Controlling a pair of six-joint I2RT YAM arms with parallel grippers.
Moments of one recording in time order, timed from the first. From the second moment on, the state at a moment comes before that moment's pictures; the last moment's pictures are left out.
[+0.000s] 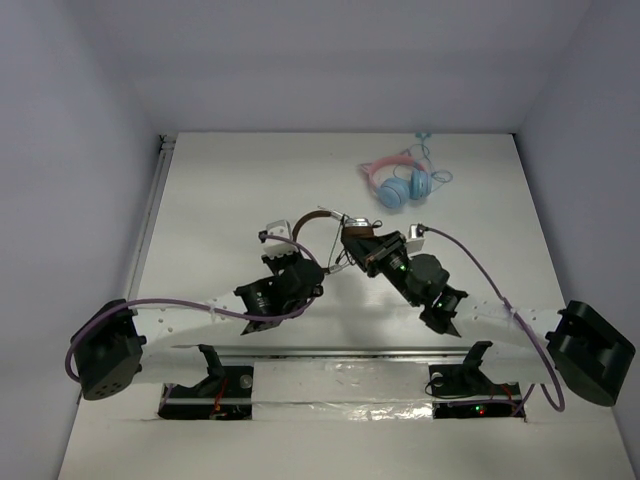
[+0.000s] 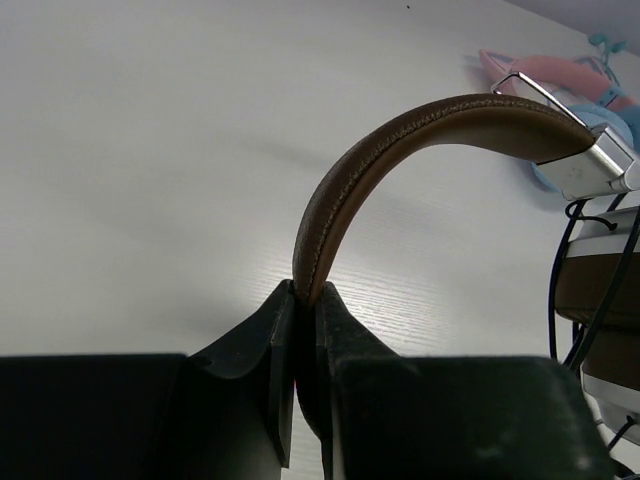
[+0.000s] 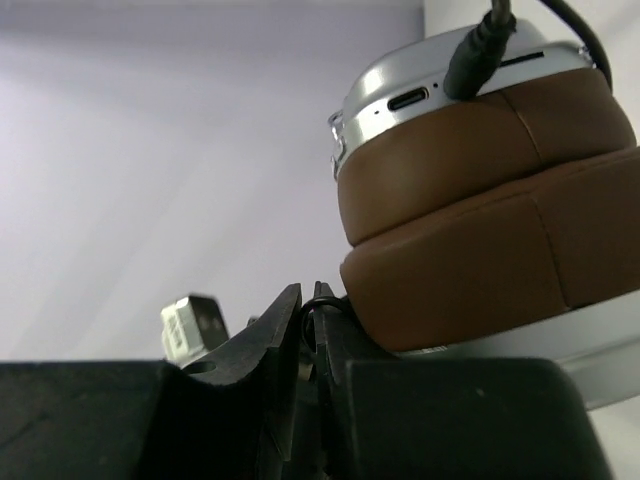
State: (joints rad) left arm -1.08 1.19 0.62 0.02 -1.05 -0.80; right arm 0.88 1.16 0.42 0.78 0.28 1.53
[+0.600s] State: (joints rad) left arm -1.15 1.26 0.62 -0.14 -1.00 -0.80; right arm 0.86 1.32 0.53 0.79 0.43 1.59
